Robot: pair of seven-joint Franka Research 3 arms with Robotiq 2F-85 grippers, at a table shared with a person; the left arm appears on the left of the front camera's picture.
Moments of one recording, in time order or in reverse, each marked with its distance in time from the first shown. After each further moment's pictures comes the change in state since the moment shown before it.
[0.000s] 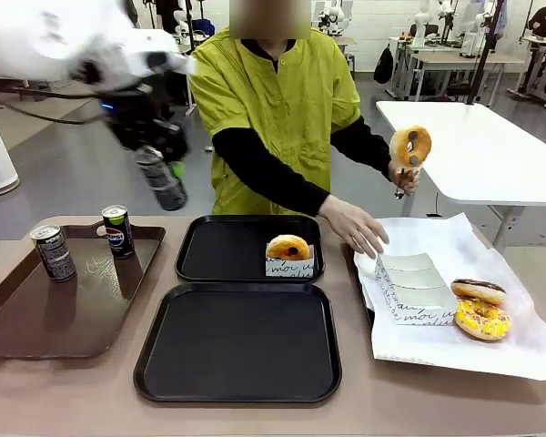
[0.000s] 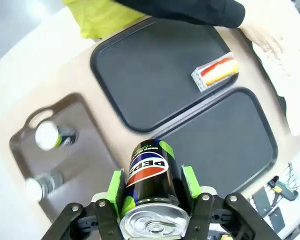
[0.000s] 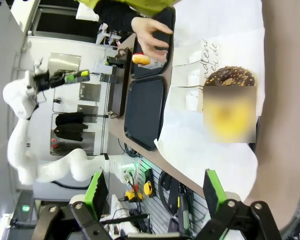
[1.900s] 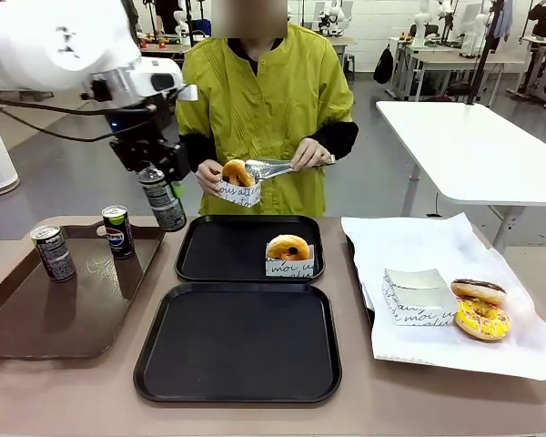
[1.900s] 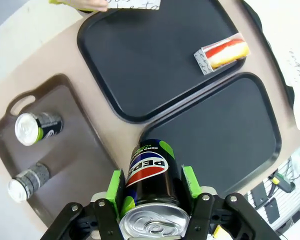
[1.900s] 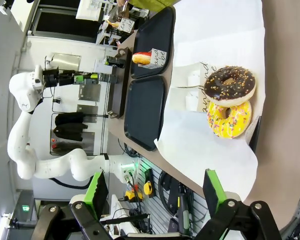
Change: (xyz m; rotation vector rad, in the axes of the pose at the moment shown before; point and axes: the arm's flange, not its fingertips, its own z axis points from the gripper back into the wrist) left arm 0.025 0.001 -0.060 -0.028 0.155 0.017; right arm 0.000 0.000 0.000 0.000 0.000 0.001
